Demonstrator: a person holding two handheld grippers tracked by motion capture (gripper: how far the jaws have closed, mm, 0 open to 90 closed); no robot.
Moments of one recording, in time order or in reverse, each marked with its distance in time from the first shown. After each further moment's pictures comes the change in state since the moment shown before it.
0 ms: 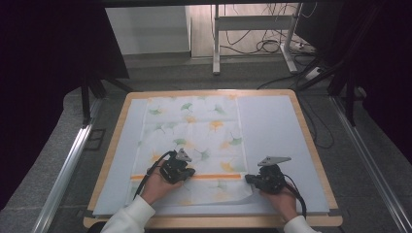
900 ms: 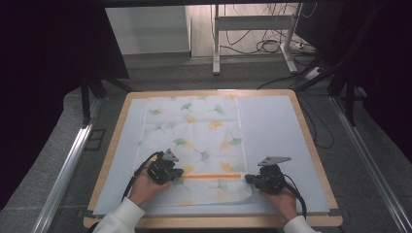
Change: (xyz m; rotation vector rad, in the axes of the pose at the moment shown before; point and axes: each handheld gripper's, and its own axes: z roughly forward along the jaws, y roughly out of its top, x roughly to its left) left arm 0.018 -0.023 -0.019 0.012 0.038 -0.041; right arm 0.000 0.000 0.000 -0.001 0.000 0.000
